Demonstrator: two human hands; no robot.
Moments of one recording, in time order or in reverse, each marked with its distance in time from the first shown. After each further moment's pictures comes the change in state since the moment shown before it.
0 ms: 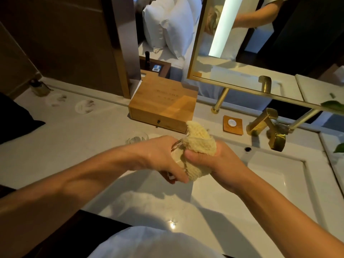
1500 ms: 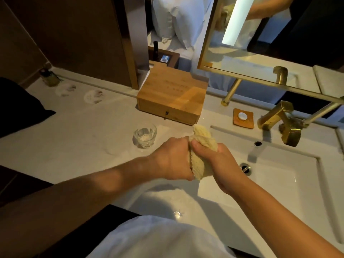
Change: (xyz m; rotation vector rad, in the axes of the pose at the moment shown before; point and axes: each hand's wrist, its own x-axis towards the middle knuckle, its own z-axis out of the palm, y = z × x) left_hand 0.031 -0.036 0.031 0.449 0.287 0.012; right_hand 0.007 0.031 0.020 0.047 0.201 0.054
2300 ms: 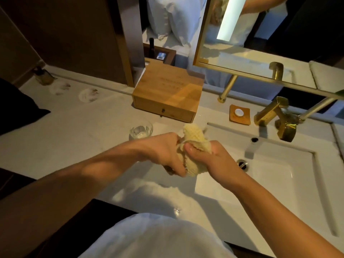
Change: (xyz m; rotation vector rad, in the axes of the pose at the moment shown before) left_hand 0.005 -0.007 -0.016 -0.287 -0.194 0.025; right_hand -0.006 -0.003 -0.007 -0.129 -0.111 -0.058
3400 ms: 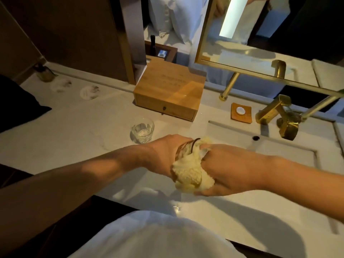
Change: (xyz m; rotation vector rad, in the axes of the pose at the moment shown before) left_hand -0.012 -0.003 0.004 0.140 -0.013 0.260; right_hand 0.001 -0.023 -0.032 -1.182 -0.684 -0.859
